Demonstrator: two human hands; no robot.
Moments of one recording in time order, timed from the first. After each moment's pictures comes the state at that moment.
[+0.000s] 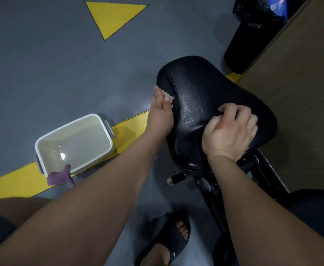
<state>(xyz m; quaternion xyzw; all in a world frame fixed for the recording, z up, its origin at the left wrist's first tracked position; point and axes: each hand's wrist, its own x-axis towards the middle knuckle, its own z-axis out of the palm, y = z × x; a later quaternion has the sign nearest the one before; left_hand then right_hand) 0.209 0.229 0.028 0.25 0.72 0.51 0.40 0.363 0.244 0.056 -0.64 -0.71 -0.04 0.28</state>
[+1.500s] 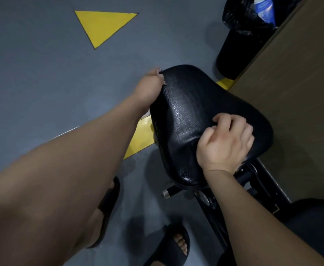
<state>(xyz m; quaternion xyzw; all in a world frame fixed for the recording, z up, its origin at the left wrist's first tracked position) 0.143 0.318 0.051 0.32 0.73 0.44 0.42 0.361 0.246 0.055 -0.64 -0.71 -0.04 0.27</state>
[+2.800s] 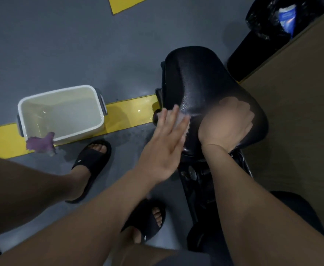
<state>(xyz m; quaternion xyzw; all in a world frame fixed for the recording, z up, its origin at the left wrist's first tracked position) 0.280 0.108 0.045 0.51 0.71 0.40 0.28 0.362 0.243 0.056 -0.64 -0.72 -0.03 0.27</state>
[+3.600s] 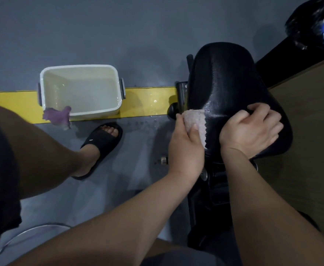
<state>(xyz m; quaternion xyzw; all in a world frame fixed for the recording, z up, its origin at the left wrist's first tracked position) 0.314 0.121 0.066 0.08 0.75 0.54 0.37 0.360 0.244 0.052 -0.64 -0.71 -0.04 0.29</state>
